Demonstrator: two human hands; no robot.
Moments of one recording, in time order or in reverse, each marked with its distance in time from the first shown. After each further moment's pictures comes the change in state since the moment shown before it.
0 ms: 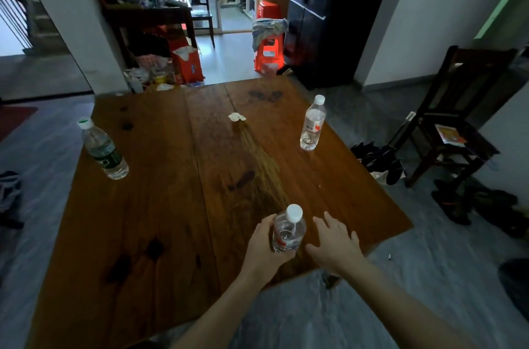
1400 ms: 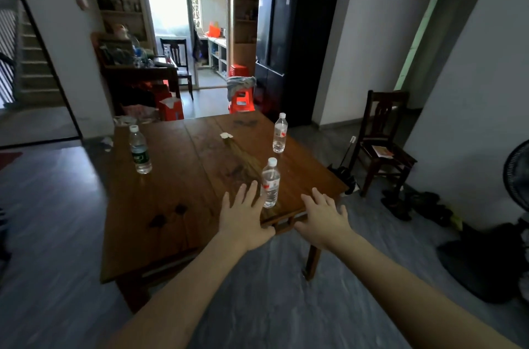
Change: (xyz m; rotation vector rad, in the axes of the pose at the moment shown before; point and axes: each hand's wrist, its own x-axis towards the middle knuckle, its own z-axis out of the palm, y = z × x) left_hand -0.299 0.076 -0.098 1.077 -0.046 0.343; right_hand -0.346 -0.031 0.011 -0.045 0.277 -0.046
